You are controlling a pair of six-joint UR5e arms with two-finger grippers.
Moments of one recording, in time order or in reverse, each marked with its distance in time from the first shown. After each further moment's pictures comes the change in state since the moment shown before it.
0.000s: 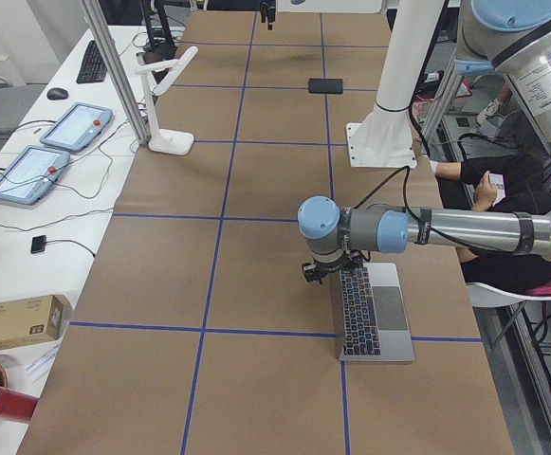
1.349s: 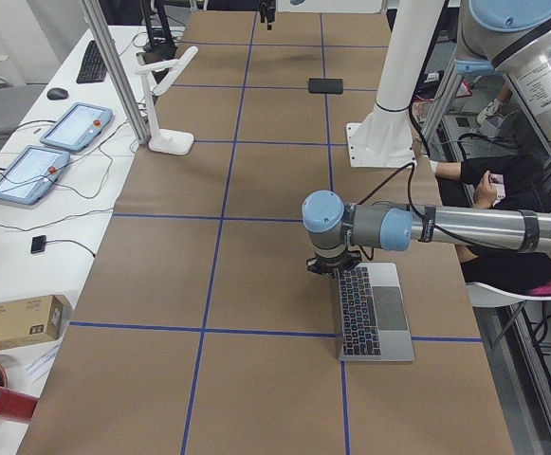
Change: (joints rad) left arm 0.009 0.021 -0.015 -0.044 0.009 0.057; right arm 0.000 0.008 -0.008 -0.002 -0.001 0.000
